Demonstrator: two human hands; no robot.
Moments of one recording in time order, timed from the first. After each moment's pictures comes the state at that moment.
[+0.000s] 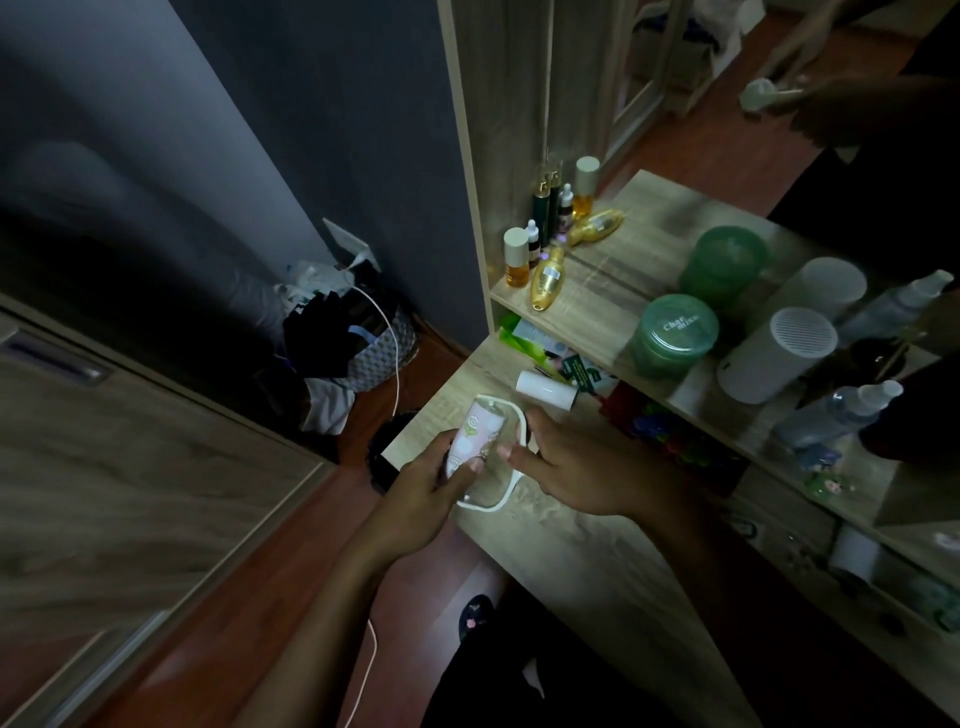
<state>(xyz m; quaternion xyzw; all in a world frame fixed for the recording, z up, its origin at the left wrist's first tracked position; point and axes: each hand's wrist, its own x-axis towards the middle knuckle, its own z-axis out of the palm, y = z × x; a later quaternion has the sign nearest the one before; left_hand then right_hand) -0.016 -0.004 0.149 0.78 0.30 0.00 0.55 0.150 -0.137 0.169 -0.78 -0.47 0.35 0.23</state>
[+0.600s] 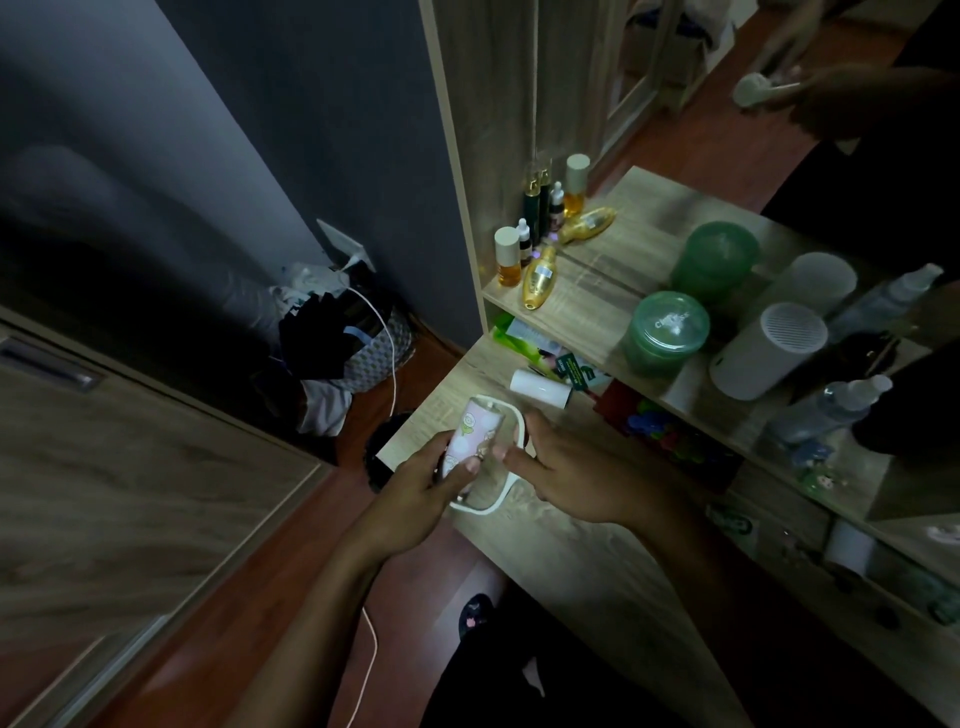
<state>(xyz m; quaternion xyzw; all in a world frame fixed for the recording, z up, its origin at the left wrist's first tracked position) -0.010 -0.003 0.147 0.77 0.28 -0.01 0.56 0.146 -0.142 0.174 -0.77 -0.43 0.40 0.26</state>
